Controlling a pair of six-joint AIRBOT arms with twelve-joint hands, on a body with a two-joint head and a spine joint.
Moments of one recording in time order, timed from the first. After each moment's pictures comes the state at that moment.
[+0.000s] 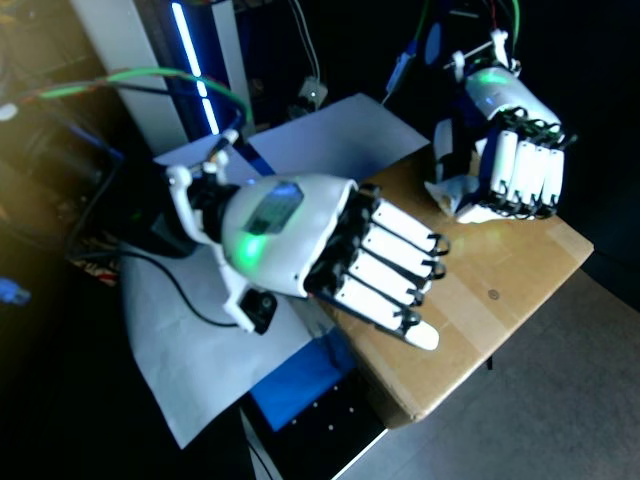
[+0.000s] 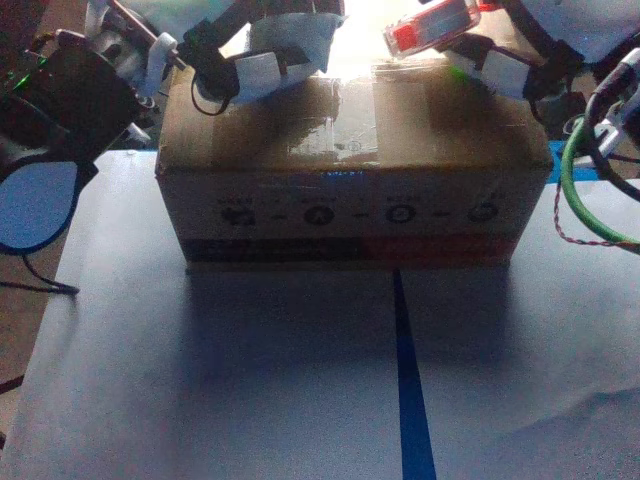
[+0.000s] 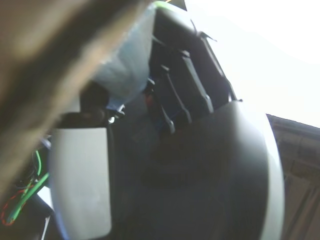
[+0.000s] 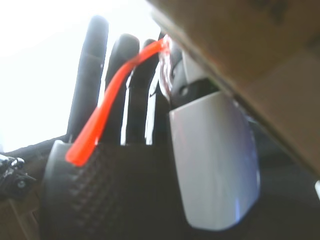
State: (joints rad) left arm 0.52 -1.24 1.33 2.99 0.70 -2.04; right arm -0.65 -1.22 1.31 -2.86 -1.04 2.04
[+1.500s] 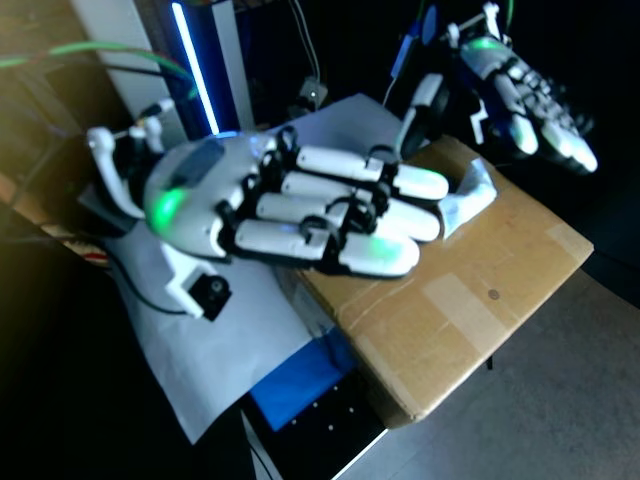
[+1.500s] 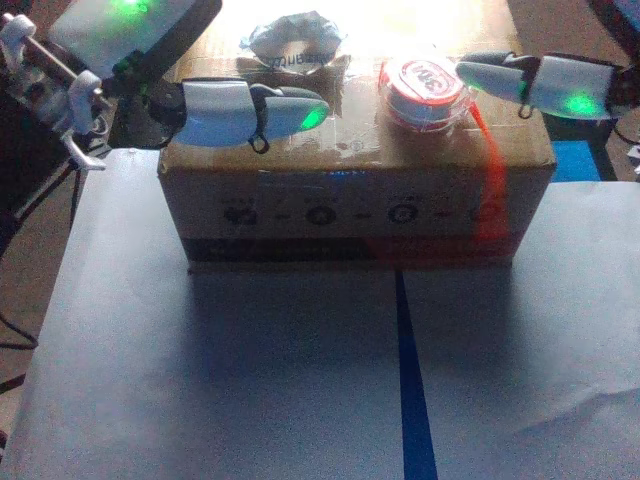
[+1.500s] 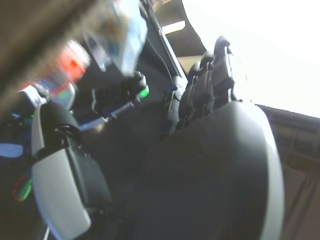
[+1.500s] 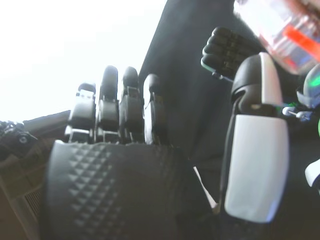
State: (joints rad) left arm 0.62 -1.06 1.13 2.99 0.88 -2.05; right arm -0.72 -1.00 1.10 -2.92 -1.19 2.04
